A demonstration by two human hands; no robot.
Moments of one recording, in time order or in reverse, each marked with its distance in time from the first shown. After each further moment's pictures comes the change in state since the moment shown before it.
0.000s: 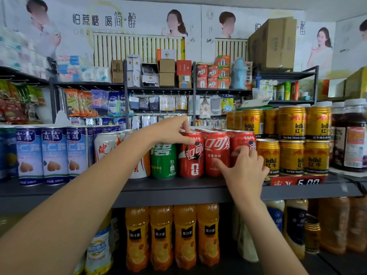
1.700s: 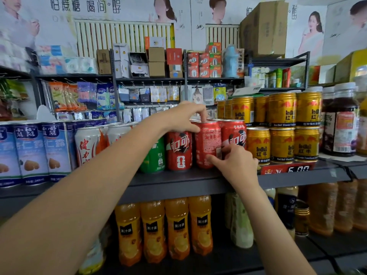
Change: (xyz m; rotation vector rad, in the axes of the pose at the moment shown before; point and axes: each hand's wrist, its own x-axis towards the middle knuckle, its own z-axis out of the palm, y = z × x) left_hand 0.030 0.040 0.012 0.001 -0.058 0.220; right_hand 0.010 0.012 -0.014 0.139 -0.287 0.035
